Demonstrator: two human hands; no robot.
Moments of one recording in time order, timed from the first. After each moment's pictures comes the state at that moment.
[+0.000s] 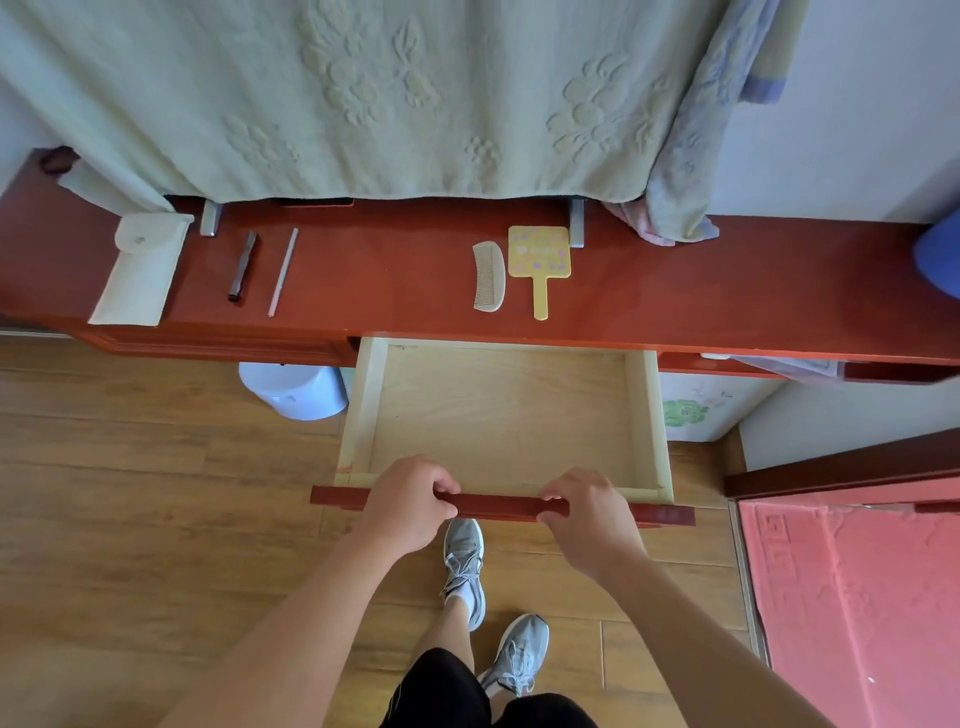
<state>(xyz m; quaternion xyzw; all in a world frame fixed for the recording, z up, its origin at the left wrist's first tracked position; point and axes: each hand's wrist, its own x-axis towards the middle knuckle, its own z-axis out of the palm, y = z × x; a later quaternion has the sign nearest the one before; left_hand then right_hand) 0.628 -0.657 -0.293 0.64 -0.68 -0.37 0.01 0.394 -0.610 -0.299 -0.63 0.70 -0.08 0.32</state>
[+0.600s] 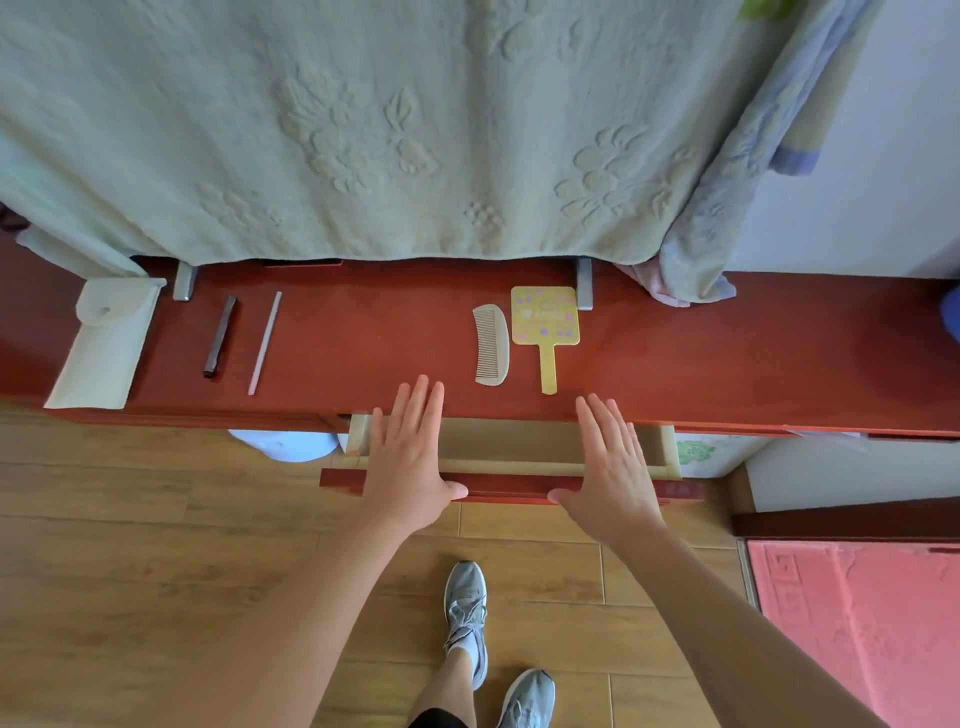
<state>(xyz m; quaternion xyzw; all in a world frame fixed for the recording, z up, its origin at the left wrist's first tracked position) 0.616 -0.788 -0.301 0.62 -0.77 -0.16 0.00 0.376 -0.742 -0.293 -0.66 0.73 -0.04 0.18</state>
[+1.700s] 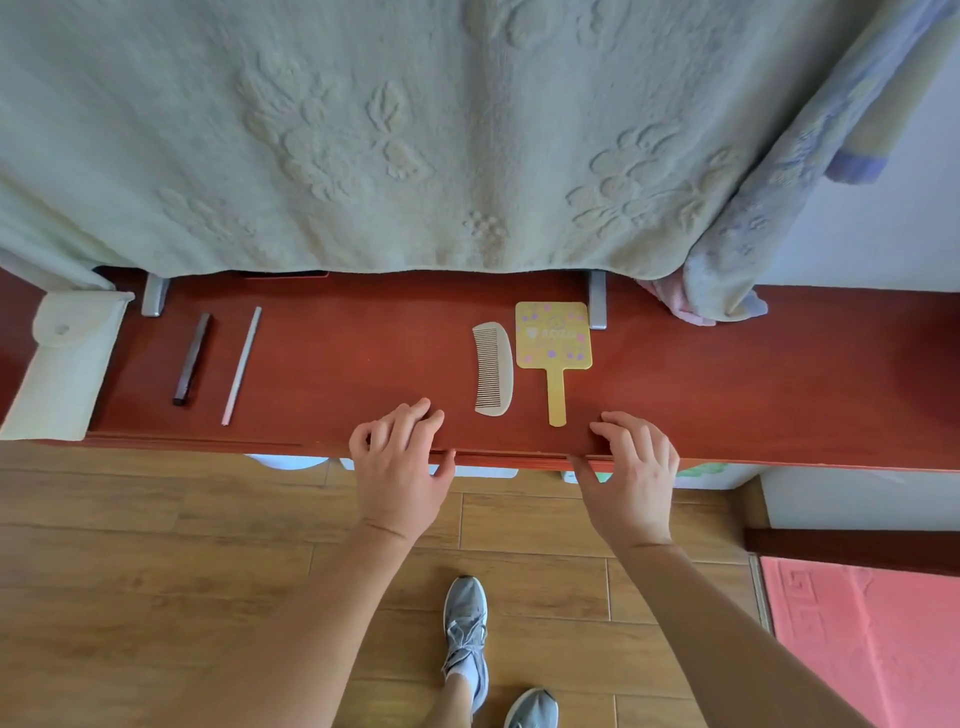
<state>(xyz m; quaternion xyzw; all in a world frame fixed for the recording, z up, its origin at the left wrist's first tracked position) 0.613 -0.827 -0.356 0.60 -0.76 0.06 0.23 0.358 -0.785 -0.353 -0.62 0.73 -0.30 0.03</state>
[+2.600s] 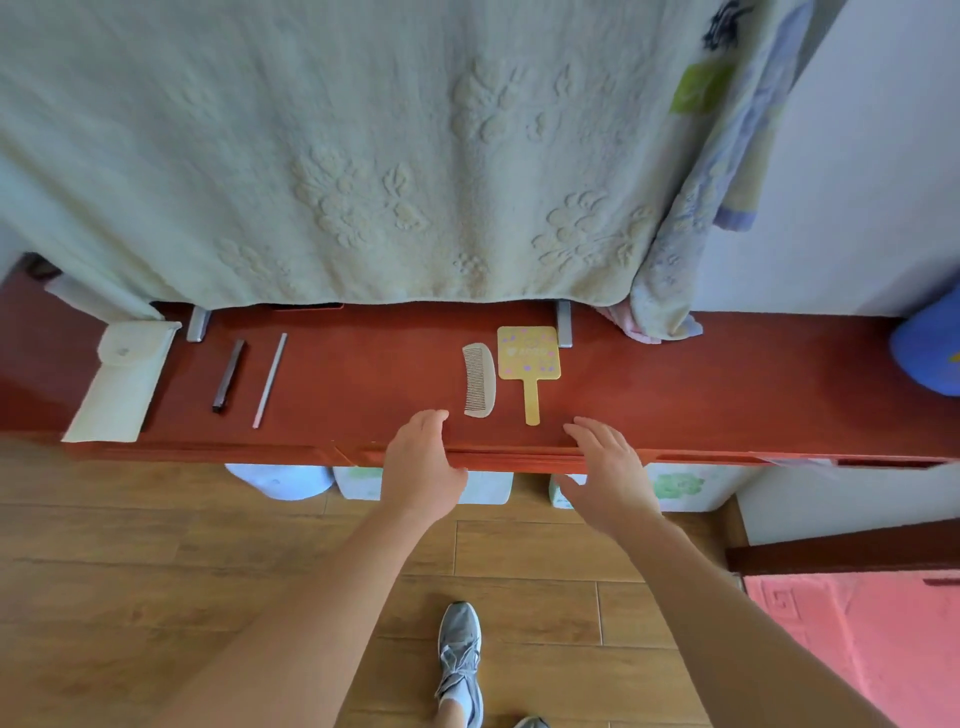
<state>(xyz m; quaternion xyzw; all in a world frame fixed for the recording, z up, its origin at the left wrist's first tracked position) 0.581 -0.802 -0.259 0.67 -0.70 -0.22 0.10 0.348 -0.762 -0.273 -0.67 0.71 -0.10 0.19</state>
